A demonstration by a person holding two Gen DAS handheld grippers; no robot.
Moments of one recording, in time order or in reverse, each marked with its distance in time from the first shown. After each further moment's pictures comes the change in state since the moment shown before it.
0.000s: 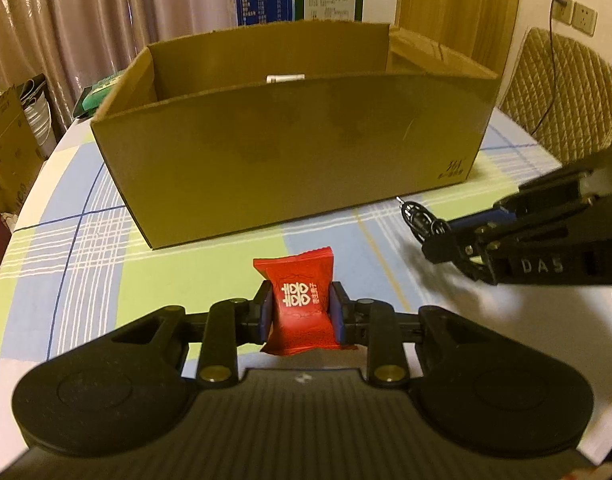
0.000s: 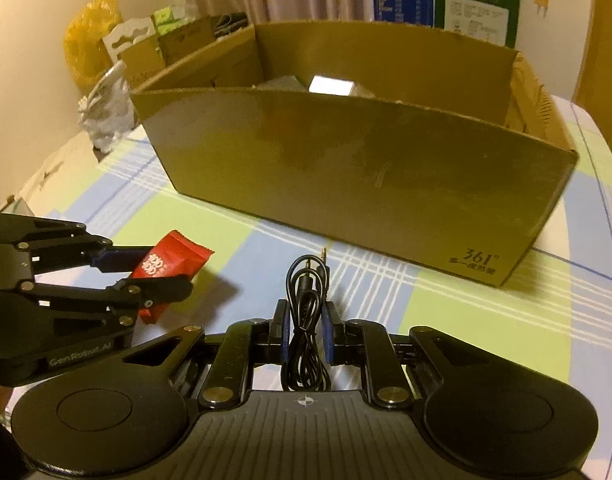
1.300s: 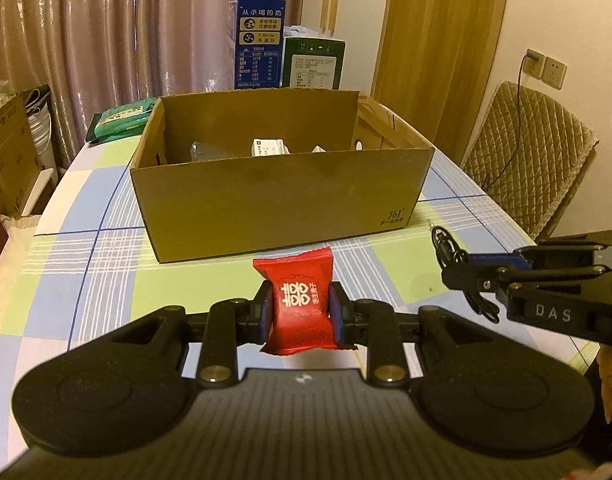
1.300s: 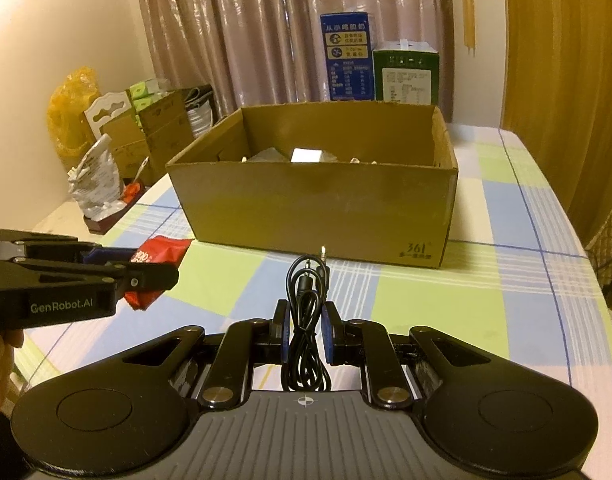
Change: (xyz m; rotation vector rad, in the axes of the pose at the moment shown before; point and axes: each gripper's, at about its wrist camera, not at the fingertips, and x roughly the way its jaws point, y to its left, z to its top) left arm -0.092 -0.016 -0.003 -0.064 -0.112 -0.061; right arm -0.102 0.037 -0.037 0.100 -0.201 -0.100
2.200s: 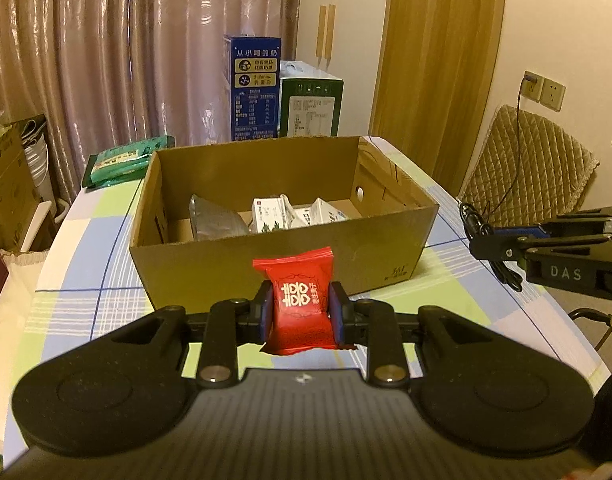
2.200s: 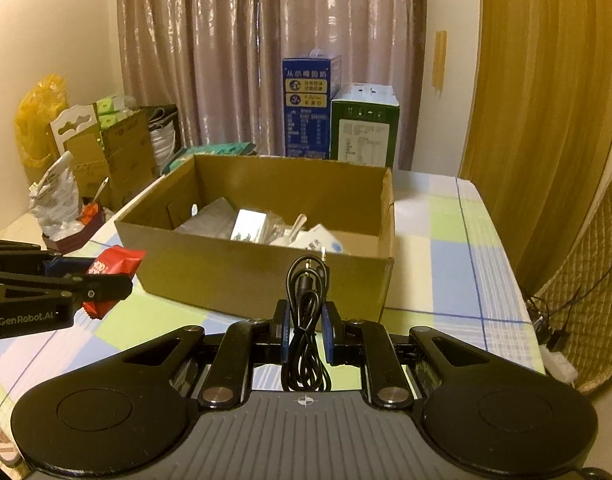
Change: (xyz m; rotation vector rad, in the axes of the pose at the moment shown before) left arm 0.004 0.004 0.051 0.031 -0.073 0.002; right arm -0.010 -0.020 0.057 -0.044 -0.064 -0.125
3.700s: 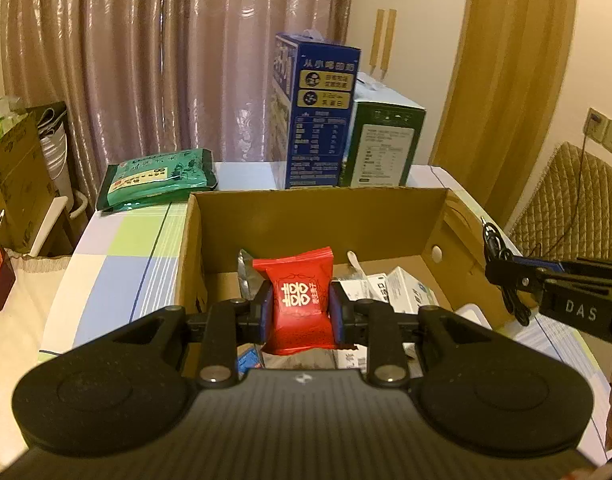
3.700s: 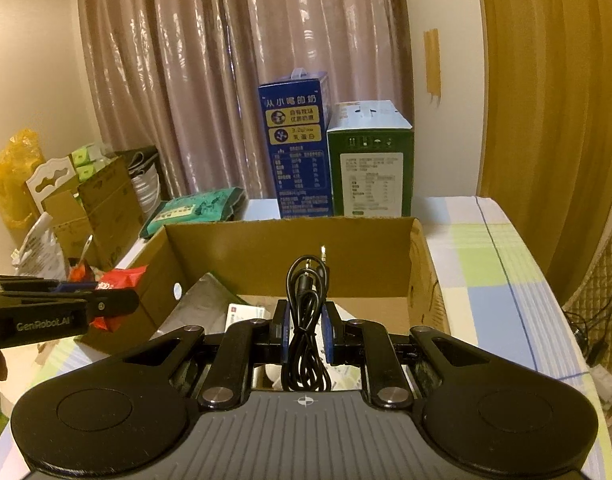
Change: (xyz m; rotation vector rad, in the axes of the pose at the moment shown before) left arm 0.093 0.077 0.083 -0.094 0.015 0.068; right arm 0.108 -0.004 0.080 0.121 -0.061 0.014
